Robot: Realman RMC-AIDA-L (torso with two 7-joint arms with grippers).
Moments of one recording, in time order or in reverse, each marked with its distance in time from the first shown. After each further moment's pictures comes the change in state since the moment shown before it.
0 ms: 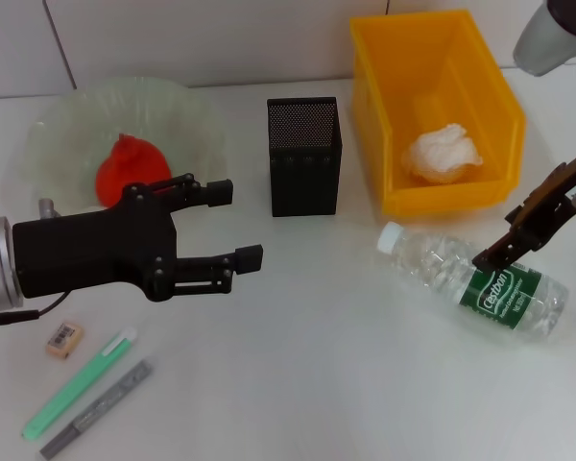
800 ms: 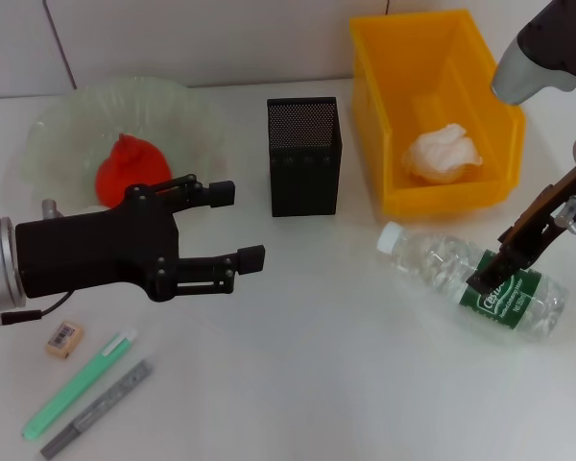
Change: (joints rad) left arm -0.007 0.000 0.001 -0.018 0.000 0.000 0.006; right arm 0.018 0.001 -0.027 0.130 -0.027 0.071 -0.014
